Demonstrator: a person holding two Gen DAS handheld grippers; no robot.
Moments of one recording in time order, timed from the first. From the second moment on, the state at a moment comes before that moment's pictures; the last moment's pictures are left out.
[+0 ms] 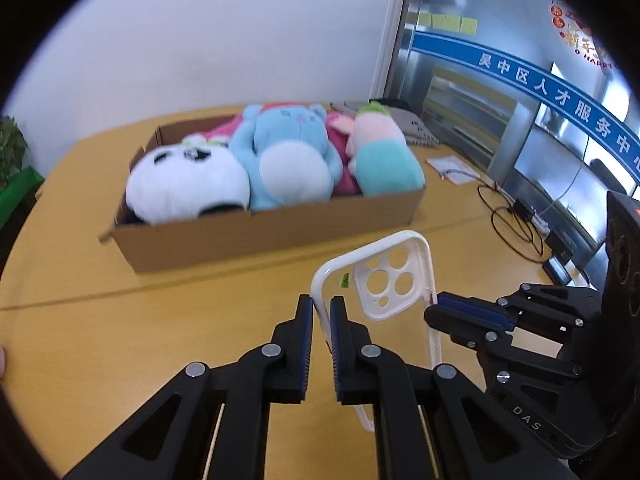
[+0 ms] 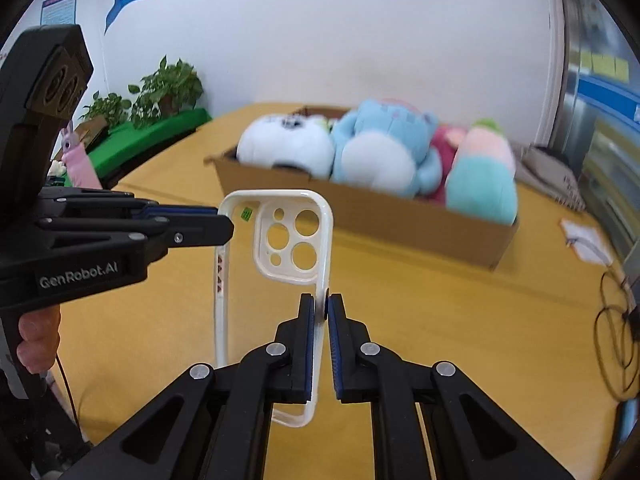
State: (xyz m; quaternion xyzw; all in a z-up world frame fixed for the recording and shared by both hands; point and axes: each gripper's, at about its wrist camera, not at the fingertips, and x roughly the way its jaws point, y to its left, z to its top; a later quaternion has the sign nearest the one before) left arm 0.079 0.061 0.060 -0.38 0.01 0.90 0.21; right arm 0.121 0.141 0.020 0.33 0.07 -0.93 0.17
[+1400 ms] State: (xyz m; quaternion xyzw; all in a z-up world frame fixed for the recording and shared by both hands) left arm -0.207 0.116 0.125 -0.33 -0.03 0.91 0.24; right arm -0.182 0.169 0.114 0.33 0.06 -0.94 0.11
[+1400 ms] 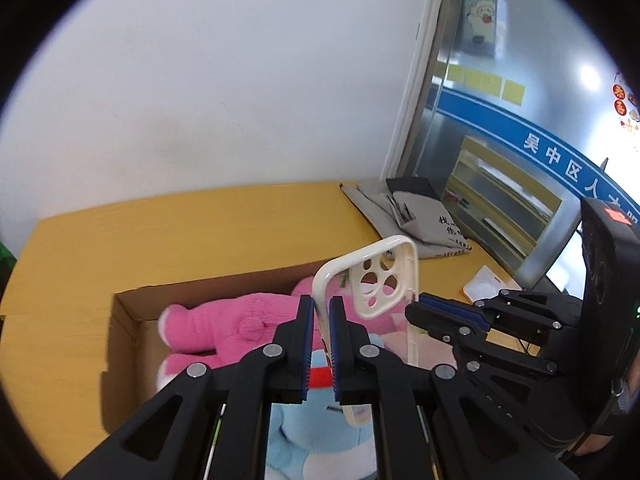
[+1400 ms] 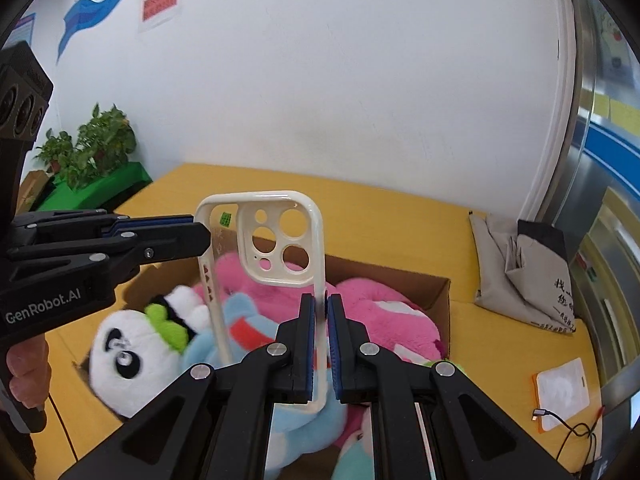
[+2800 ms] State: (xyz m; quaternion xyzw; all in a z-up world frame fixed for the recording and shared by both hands) left arm -0.054 -0.041 -0.007 -0.40 -0.04 0.91 0.08; right arm -0.055 0.234 -0.015 0.39 0.00 -0.92 0.03
